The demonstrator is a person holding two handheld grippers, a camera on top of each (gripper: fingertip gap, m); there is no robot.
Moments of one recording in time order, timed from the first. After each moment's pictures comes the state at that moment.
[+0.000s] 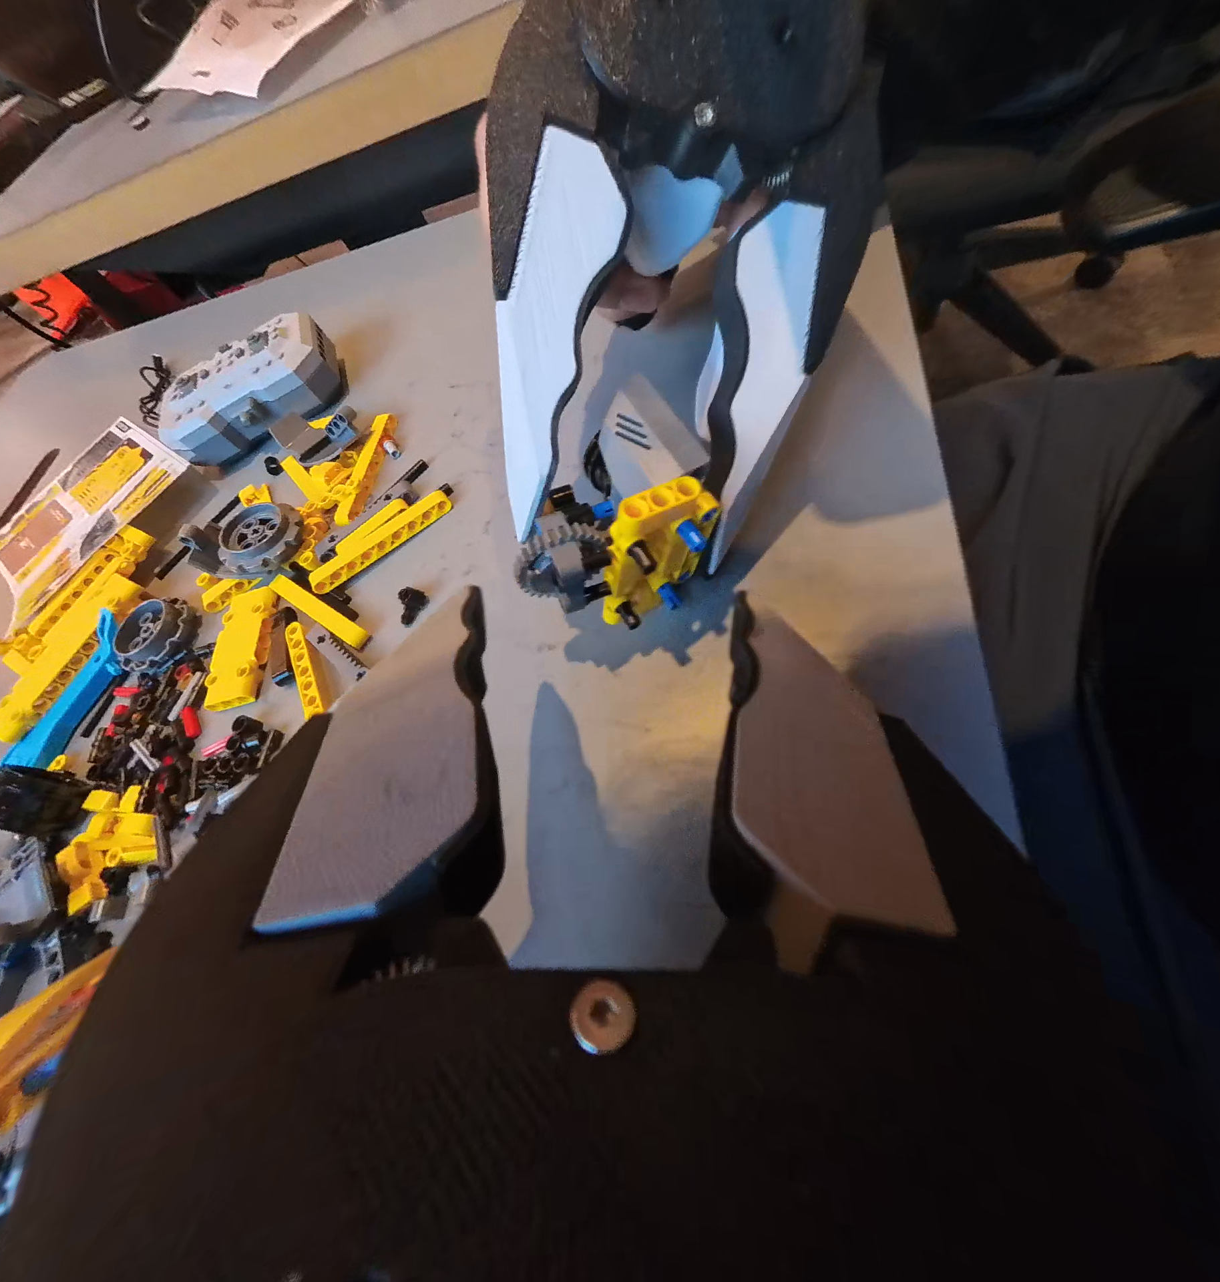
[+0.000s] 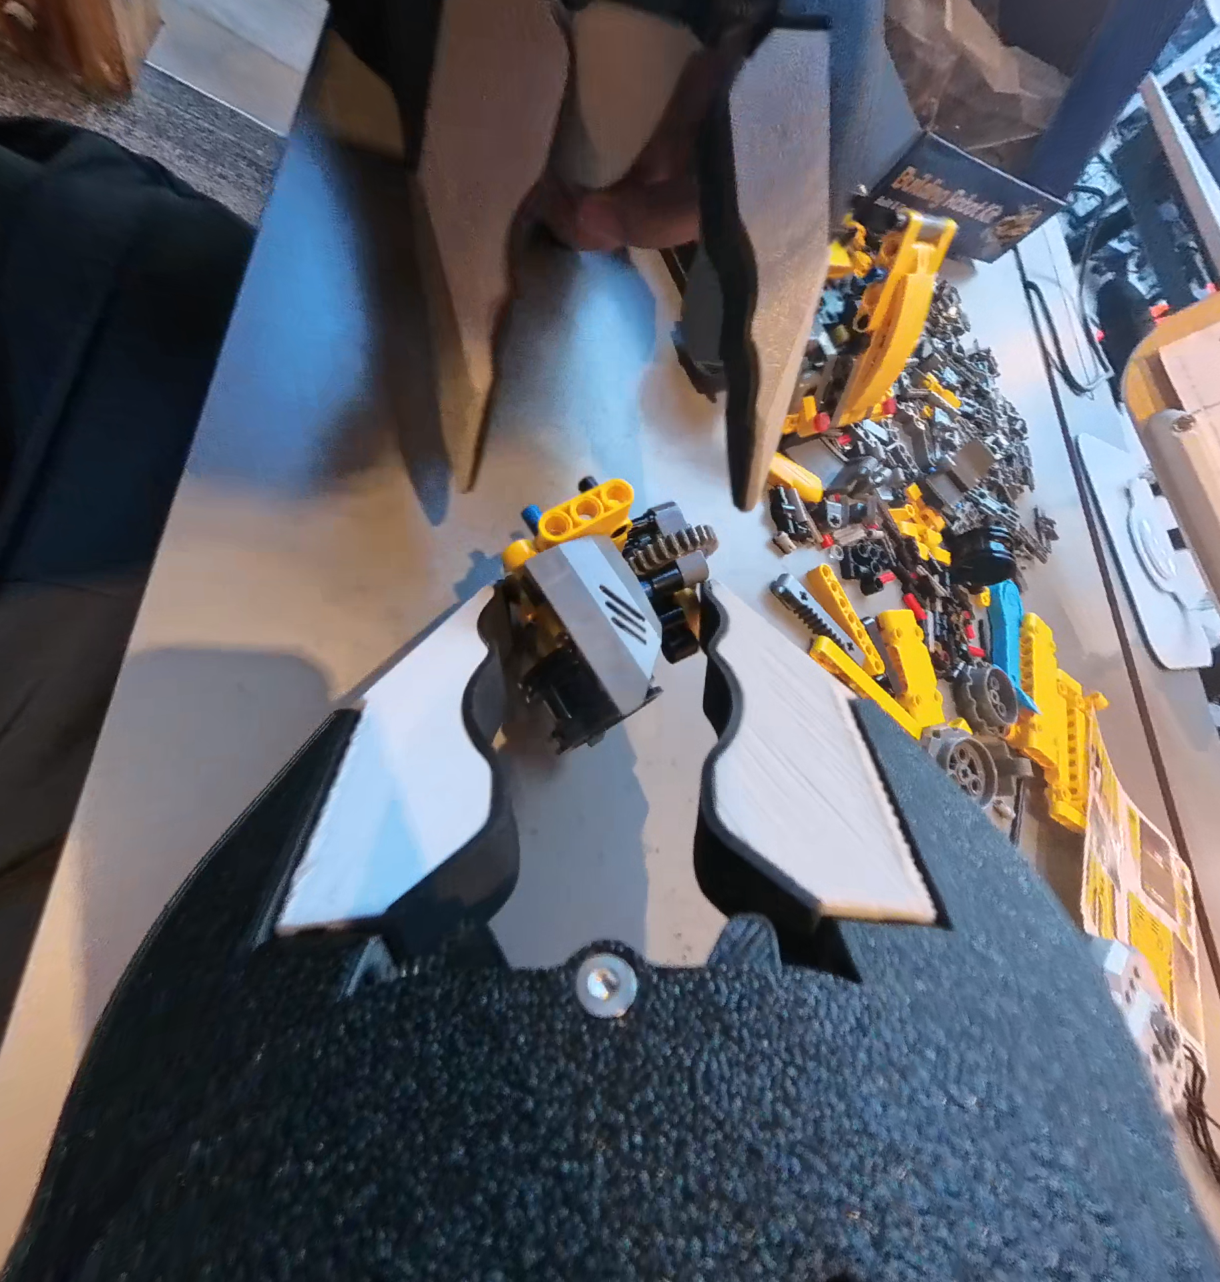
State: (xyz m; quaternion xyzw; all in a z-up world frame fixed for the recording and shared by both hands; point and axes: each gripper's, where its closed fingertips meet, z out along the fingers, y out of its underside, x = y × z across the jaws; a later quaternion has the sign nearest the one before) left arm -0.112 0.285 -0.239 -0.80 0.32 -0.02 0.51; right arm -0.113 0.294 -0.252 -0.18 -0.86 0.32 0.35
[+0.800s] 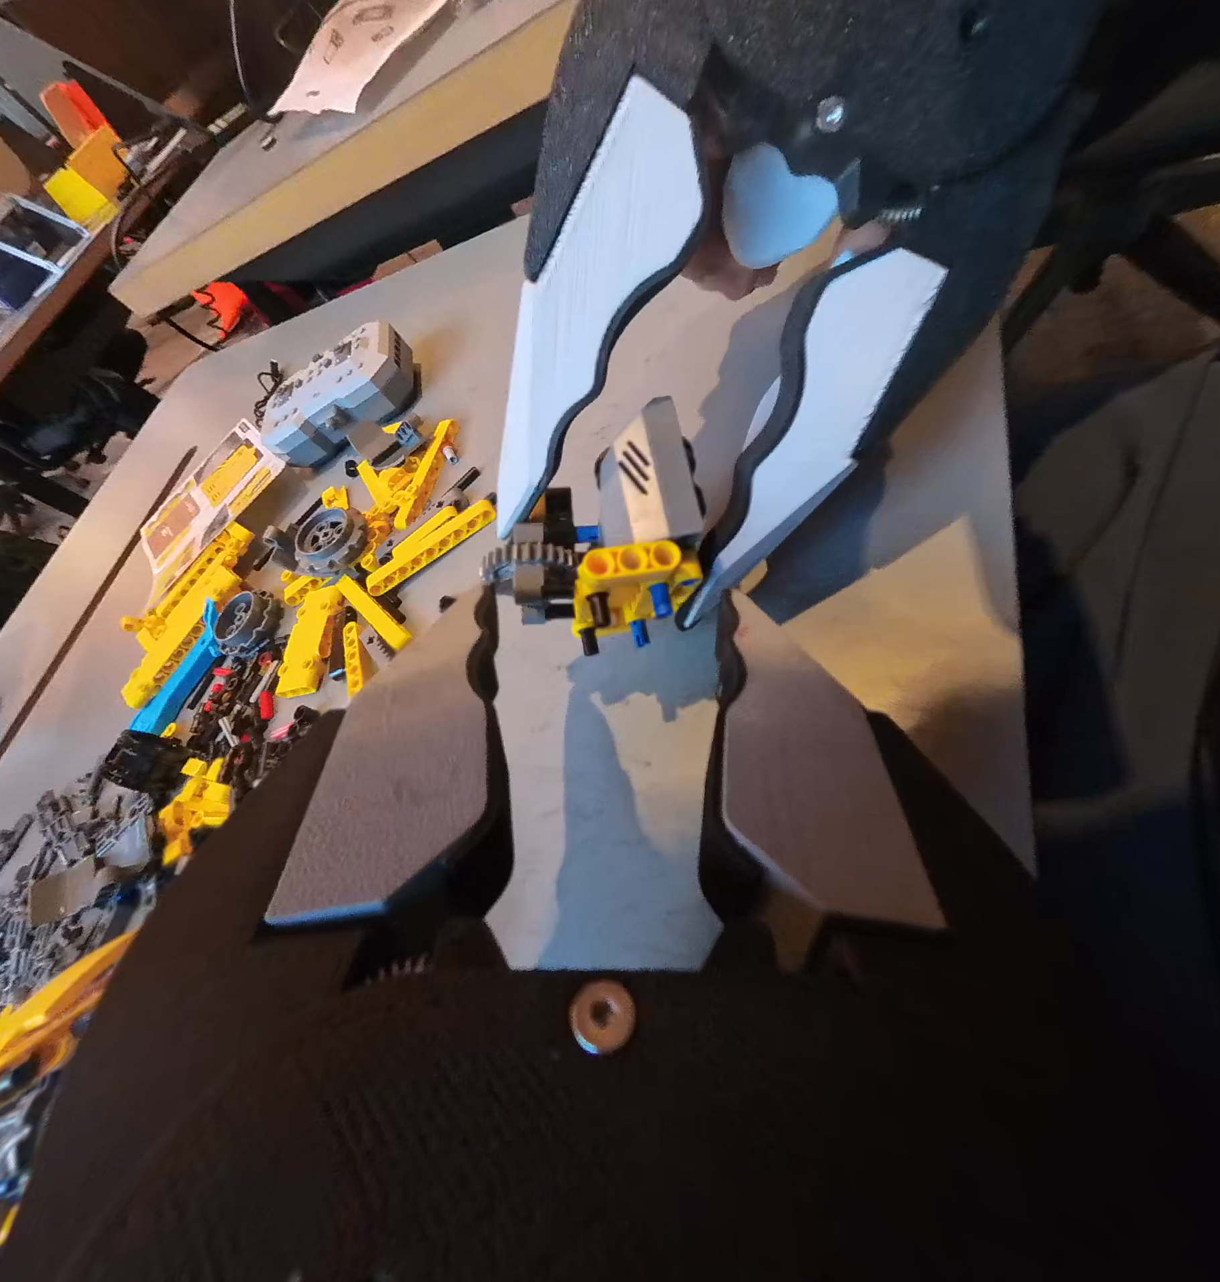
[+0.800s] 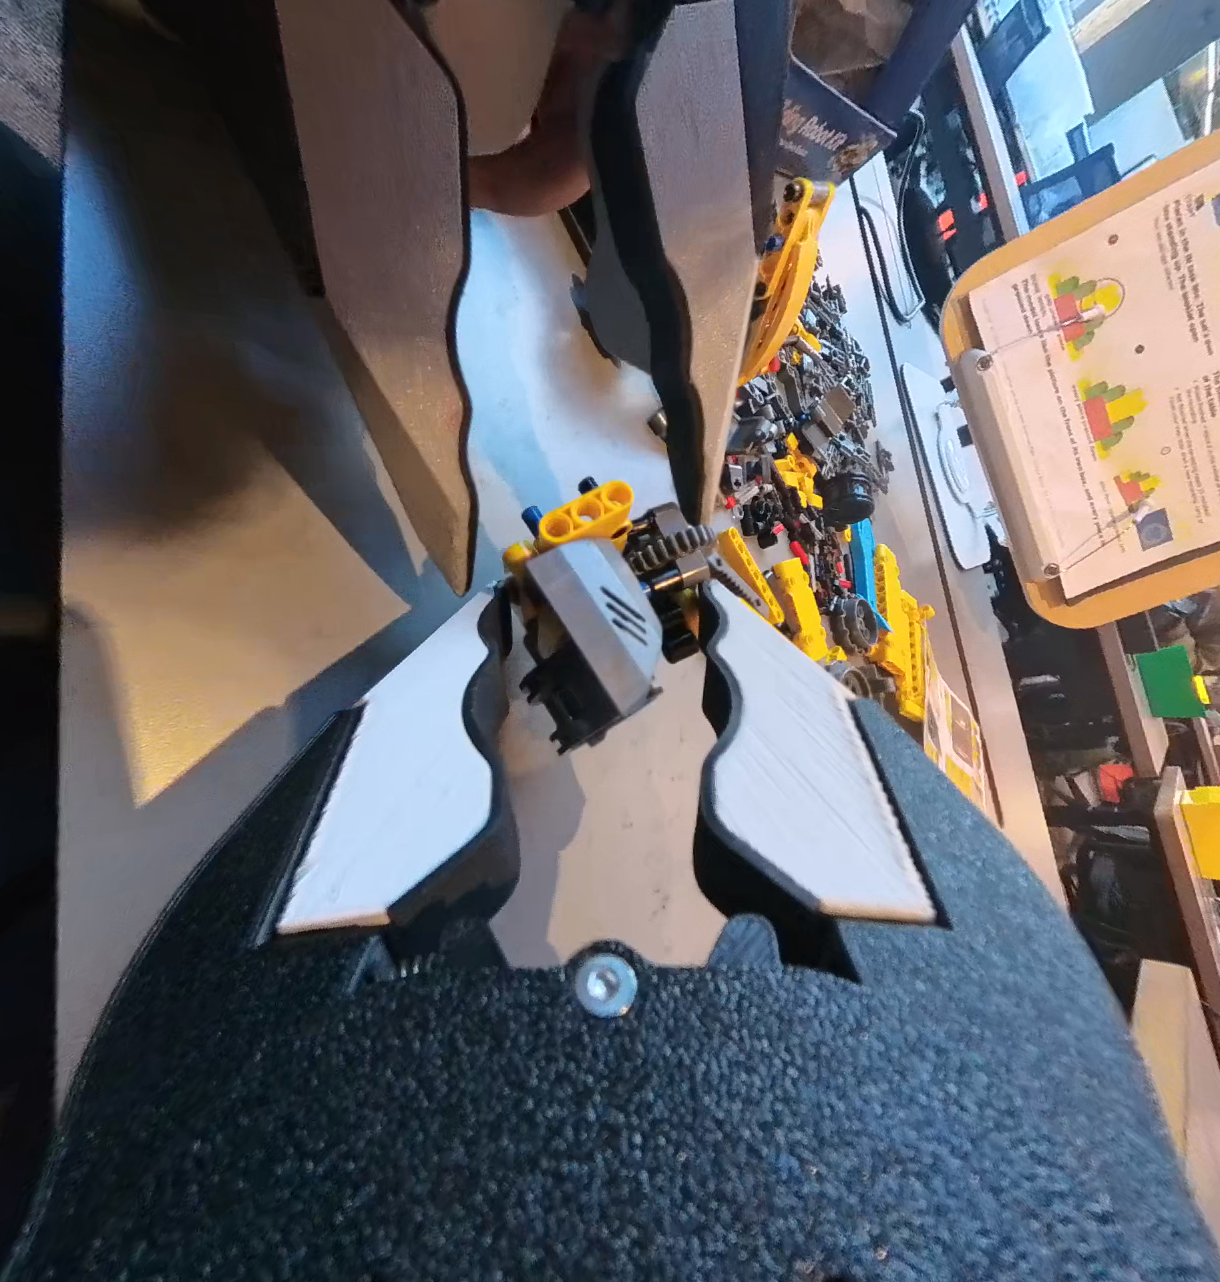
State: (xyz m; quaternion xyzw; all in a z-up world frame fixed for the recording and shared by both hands) left arm -0.108 0.295 -0.239 -0.80 0.29 0.07 0.52; right arm -0.119 0.298 -0.243 -0.23 -0.83 0.22 0.46
